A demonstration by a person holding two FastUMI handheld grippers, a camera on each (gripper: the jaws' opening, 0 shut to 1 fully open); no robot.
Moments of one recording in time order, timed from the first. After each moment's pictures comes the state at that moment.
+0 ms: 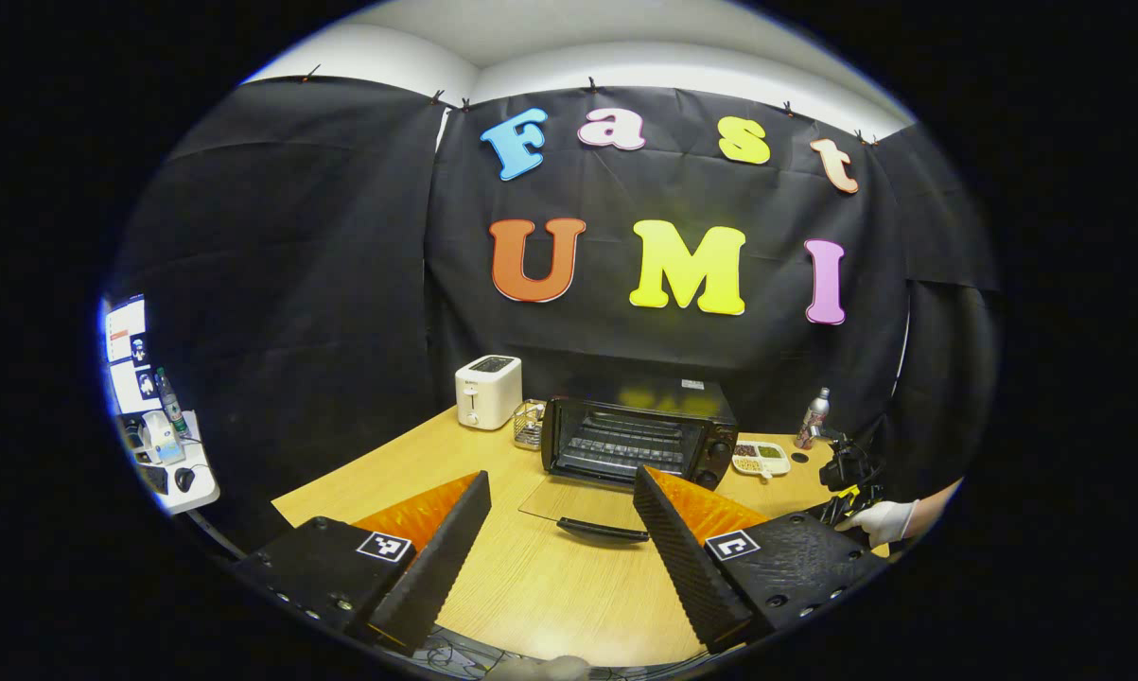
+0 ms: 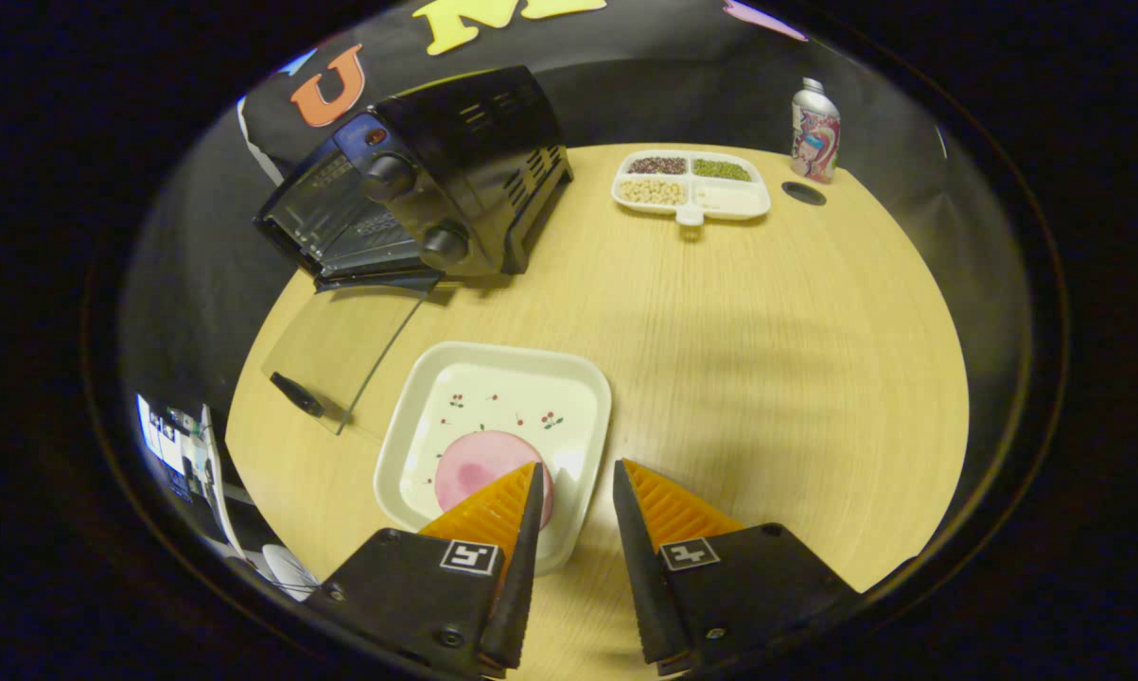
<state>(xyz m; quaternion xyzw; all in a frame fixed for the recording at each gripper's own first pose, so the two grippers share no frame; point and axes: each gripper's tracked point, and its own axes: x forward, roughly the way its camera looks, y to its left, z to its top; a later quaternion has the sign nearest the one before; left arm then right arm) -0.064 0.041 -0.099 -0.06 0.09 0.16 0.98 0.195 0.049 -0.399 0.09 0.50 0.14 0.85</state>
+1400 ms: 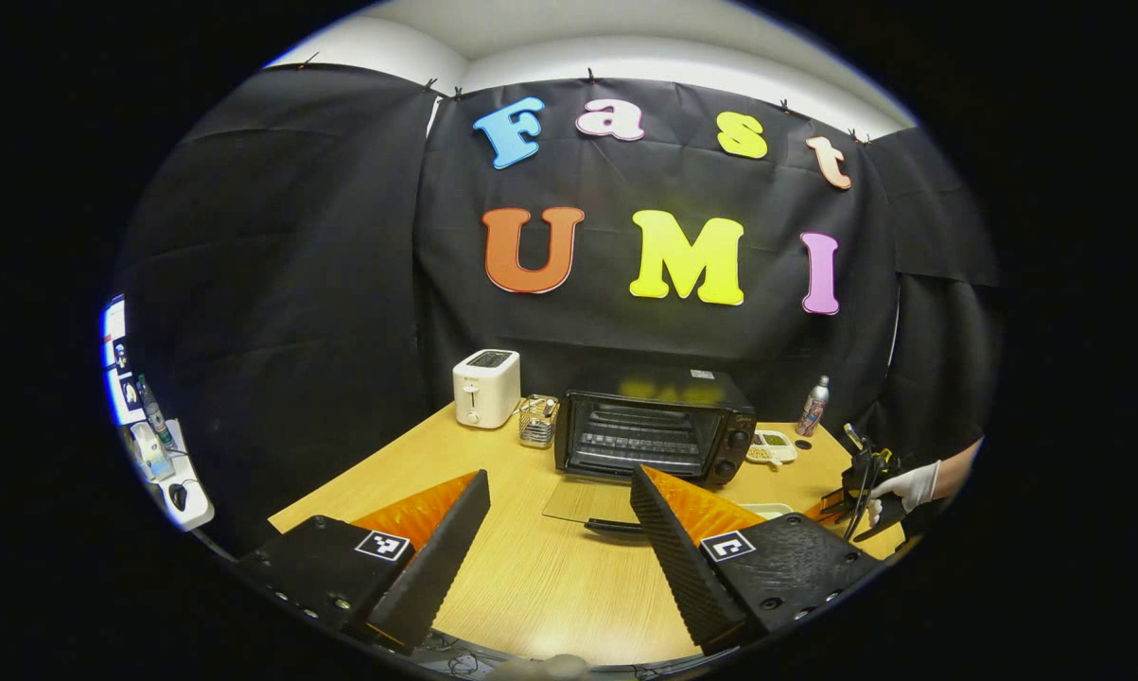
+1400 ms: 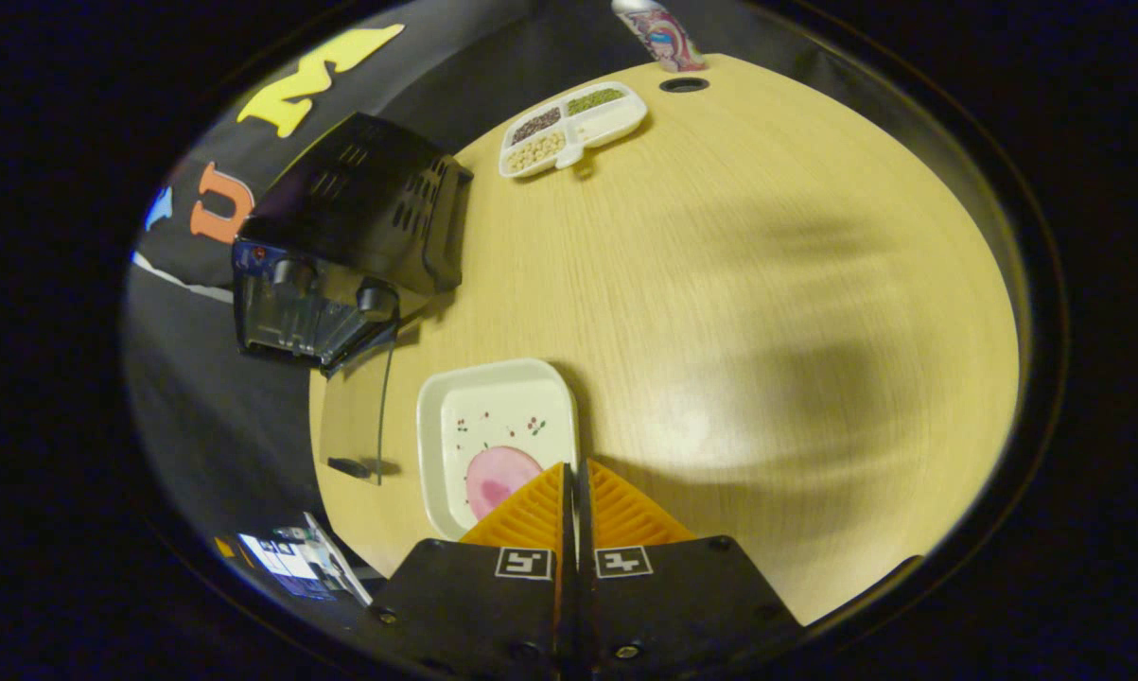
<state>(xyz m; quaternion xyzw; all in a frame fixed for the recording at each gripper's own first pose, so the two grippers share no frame) -0.050 0.088 -0.118 -0.06 0.10 0.12 0.99 0.187 0.050 -0.390 0.32 0.55 0.10 0.77</state>
